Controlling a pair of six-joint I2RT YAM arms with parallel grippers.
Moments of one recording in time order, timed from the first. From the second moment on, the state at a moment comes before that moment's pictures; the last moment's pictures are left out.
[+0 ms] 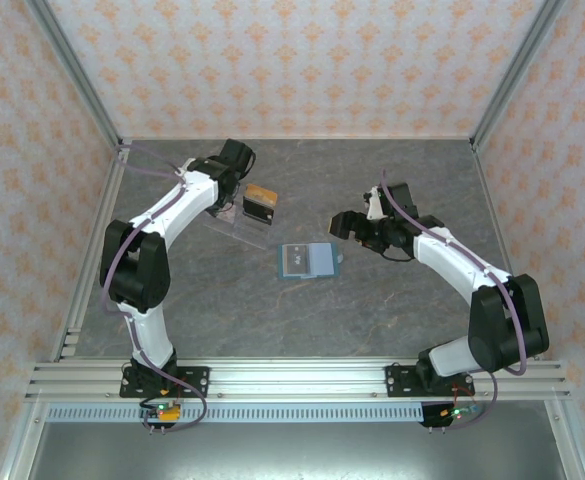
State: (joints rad) left arm -0.31 1.87 1.58 -0.91 -0.53 -1.33; right arm 0.31 1.42 0.93 -0.40 -0.44 0.56
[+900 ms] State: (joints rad) left arm -0.30 1.97 1.58 -0.88 -0.50 -1.38; right arm 0.31 1.43 0.93 -0.41 -0.44 0.56
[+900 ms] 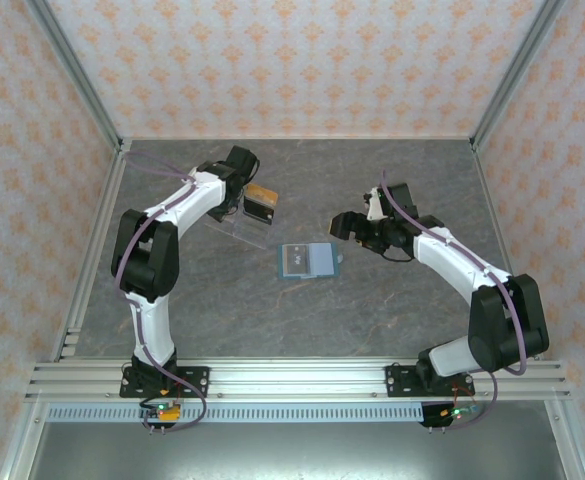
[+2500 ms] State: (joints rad) left arm -0.29 2.03 1.63 -0.83 -0.44 -1.41; right arm 0.31 1.45 0.93 -0.41 -0.44 0.56
